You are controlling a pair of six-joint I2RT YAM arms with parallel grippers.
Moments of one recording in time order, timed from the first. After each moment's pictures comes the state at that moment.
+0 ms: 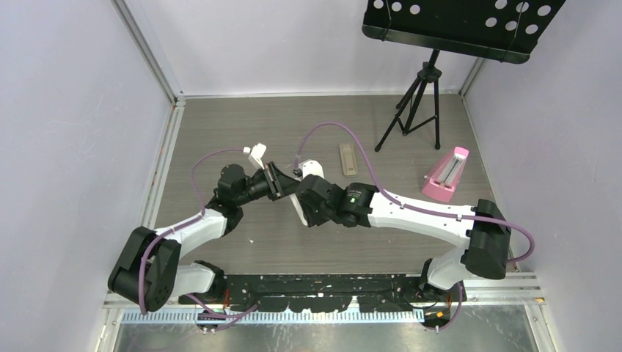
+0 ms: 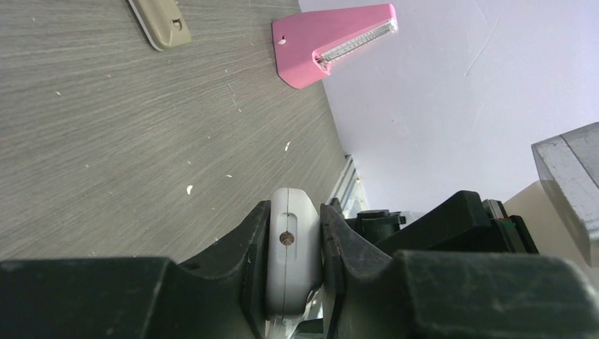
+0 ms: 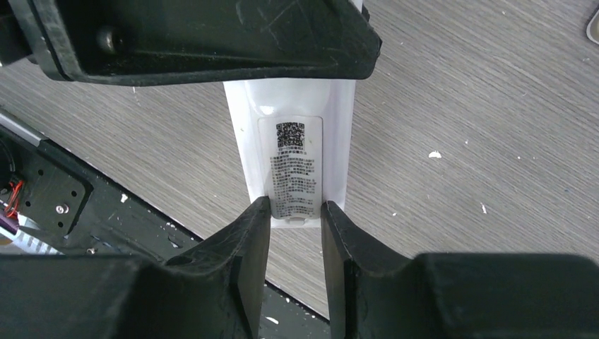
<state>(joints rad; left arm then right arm) -0.42 1.25 0.44 0.67 0.65 -1.00 1.15 1.50 1.20 -0.60 0.30 0.54</state>
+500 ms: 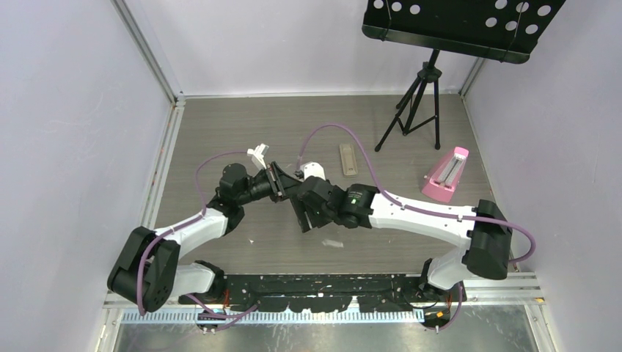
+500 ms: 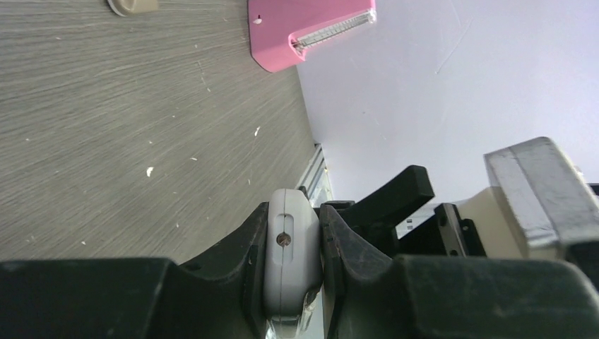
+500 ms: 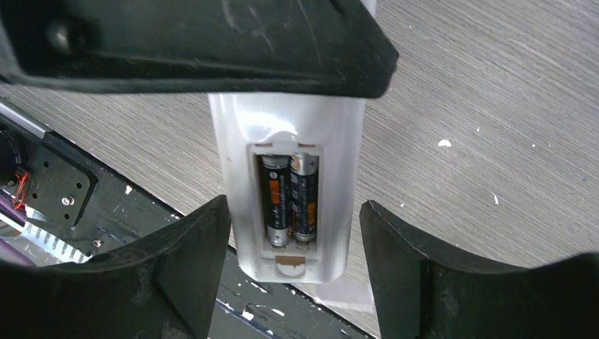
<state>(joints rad) -0.43 1.25 0.45 0.64 0.67 -1.11 1.14 1.50 1.21 -0.63 0.27 0.57</state>
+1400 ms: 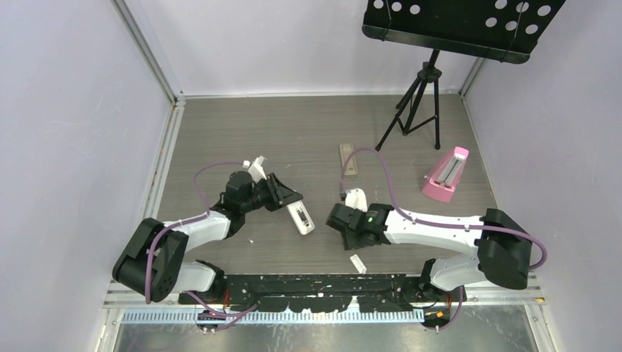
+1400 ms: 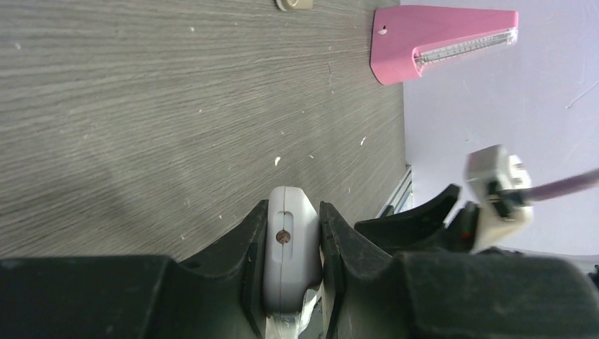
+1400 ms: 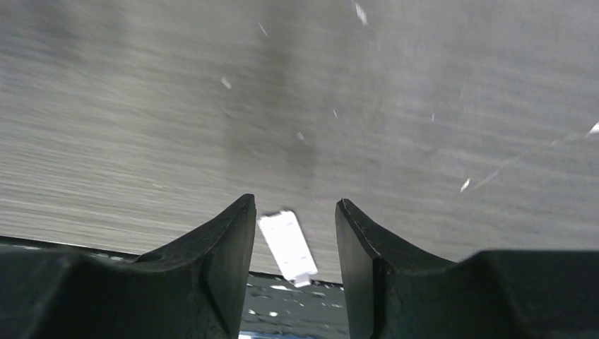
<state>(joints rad) -0.43 1.31 0.40 0.52 0.50 -0.94 1.11 1.34 0.86 -0.77 0.39 0.84</state>
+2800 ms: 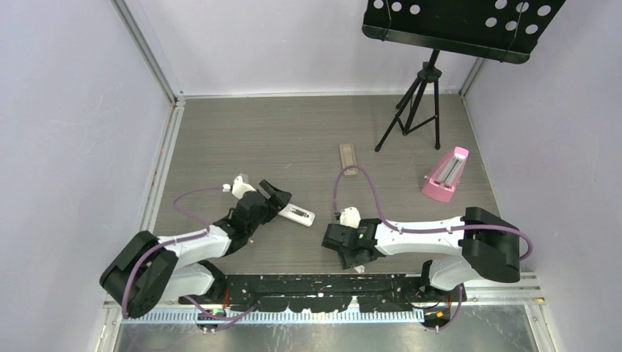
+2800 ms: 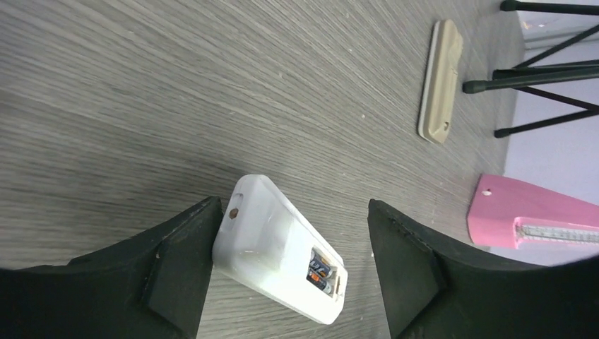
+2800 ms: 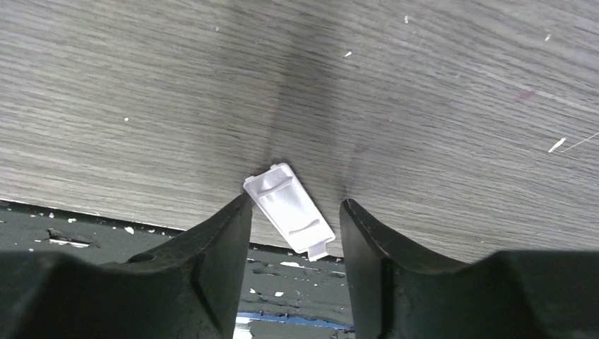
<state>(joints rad) -0.64 1.23 0.27 0.44 -0.27 -1.16 1.24 1.43 0.75 -0.73 0.28 0.94</state>
